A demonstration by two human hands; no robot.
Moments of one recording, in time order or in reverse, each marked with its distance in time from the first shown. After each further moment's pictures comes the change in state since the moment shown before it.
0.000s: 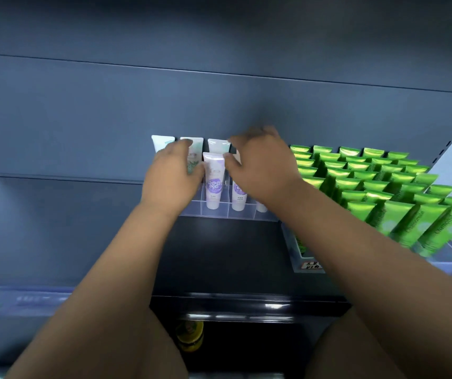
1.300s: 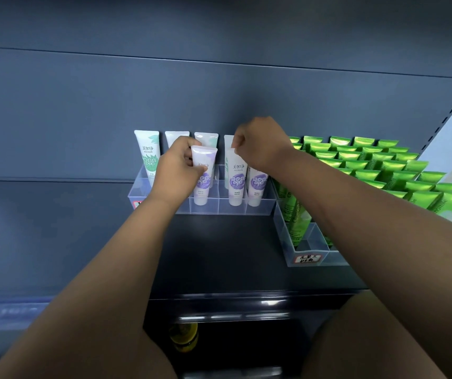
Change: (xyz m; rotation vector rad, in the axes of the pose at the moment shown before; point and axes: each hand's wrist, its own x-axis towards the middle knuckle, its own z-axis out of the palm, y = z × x) left_hand 0.022 -0.002 0.049 -0.487 -0.062 -0.142; right_hand 0.042 0.049 0.030 0.191 -0.137 0.141
